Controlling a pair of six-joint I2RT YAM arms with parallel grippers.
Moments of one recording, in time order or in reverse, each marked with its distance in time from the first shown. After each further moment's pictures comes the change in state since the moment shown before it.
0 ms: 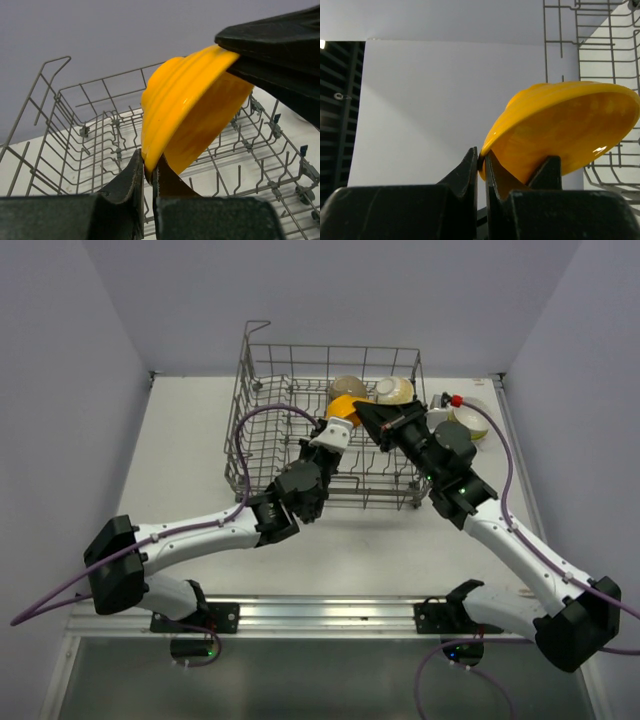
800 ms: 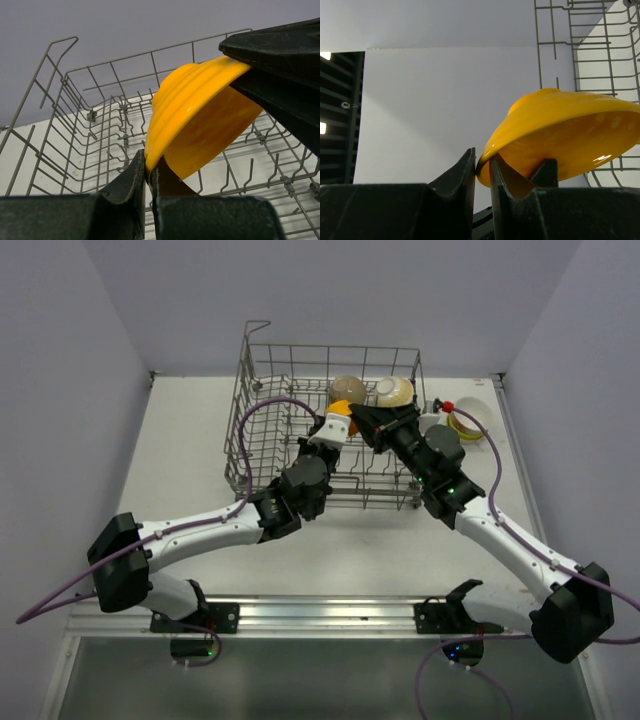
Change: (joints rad) left arm 0.024 0.025 0.027 -0.084 -0.068 -0.075; right arm 0.012 0.046 -0.061 0.106 0.022 0.060
